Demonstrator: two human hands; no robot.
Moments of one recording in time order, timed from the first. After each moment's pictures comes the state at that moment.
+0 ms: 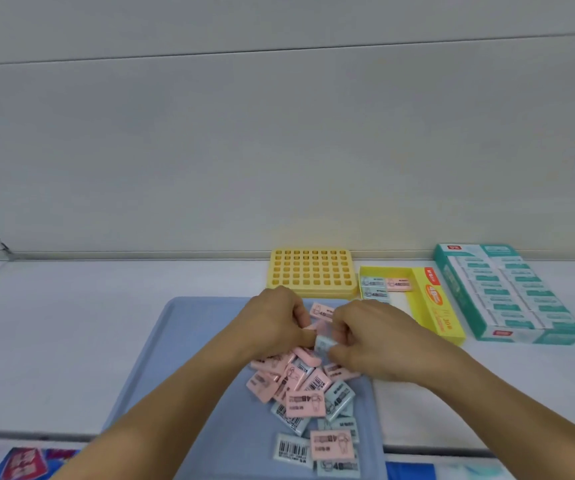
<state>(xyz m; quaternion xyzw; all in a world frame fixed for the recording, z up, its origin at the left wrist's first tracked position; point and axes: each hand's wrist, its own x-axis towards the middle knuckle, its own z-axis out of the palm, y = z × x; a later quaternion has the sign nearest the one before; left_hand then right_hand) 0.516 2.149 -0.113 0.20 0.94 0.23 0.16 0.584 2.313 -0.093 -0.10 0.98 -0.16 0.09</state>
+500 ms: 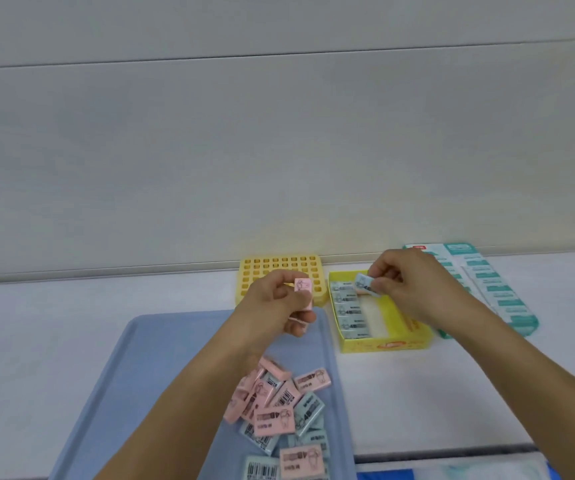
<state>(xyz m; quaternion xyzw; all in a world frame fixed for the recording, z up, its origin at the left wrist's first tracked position) 0.522 2.183 -0.105 0.09 0.68 0.69 0.23 0.558 2.409 -0.096 0.09 0.95 -0.29 -0.09</state>
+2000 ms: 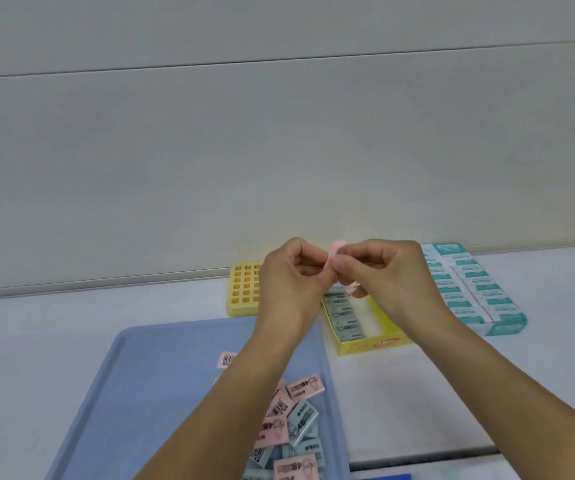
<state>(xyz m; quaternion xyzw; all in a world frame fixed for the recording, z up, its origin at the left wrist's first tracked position) 0.522 2.238 -0.086 0.16 0.72 0.68 -0.01 0.564 2.368 -0.078 0.07 0.77 -0.60 -0.20</state>
